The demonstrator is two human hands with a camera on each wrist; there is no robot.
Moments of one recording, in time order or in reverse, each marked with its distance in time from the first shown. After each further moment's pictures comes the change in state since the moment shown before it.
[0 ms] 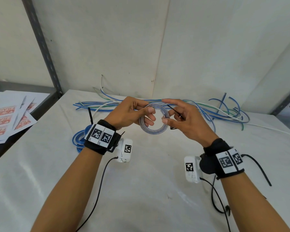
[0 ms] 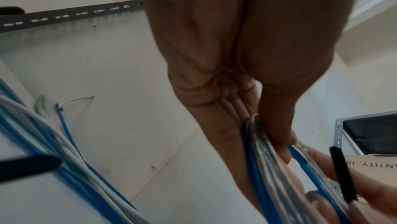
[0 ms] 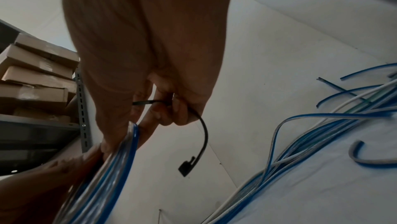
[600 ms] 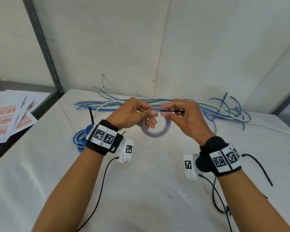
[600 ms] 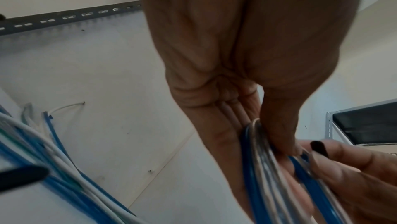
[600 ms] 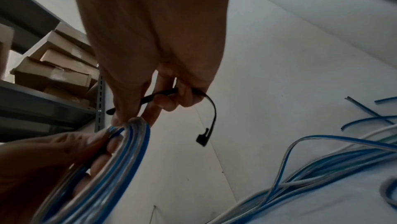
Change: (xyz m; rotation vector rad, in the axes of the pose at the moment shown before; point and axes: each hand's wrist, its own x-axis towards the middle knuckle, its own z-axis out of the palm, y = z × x) left_hand -0.002 0.003 0.003 0.053 -0.025 -0.053; right_hand 0.009 -0.004 0.009 -0.149 0.145 -0.115
